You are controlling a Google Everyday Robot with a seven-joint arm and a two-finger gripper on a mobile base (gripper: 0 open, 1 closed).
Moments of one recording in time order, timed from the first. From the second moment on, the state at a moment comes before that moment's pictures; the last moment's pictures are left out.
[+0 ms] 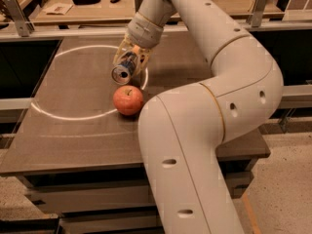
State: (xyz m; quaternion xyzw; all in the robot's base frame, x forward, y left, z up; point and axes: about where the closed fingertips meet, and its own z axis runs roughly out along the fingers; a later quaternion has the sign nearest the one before) arm 0.675 0.070 0.863 -0.96 0.06 0.12 0.25
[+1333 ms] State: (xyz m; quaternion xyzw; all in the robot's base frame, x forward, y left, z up) arm 0.650 0.074 0.863 -0.91 0.13 0.21 0.34
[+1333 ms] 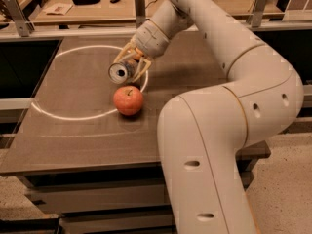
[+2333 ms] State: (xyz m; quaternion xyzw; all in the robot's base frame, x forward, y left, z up) arm 0.646 0.005 0.874 -0.71 0.29 0.42 0.48
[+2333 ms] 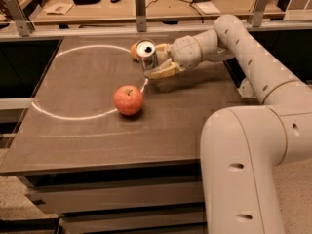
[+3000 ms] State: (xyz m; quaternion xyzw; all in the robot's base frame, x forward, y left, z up) arm 0.622 -0.040 0.890 -0.66 0.36 0.47 0.46
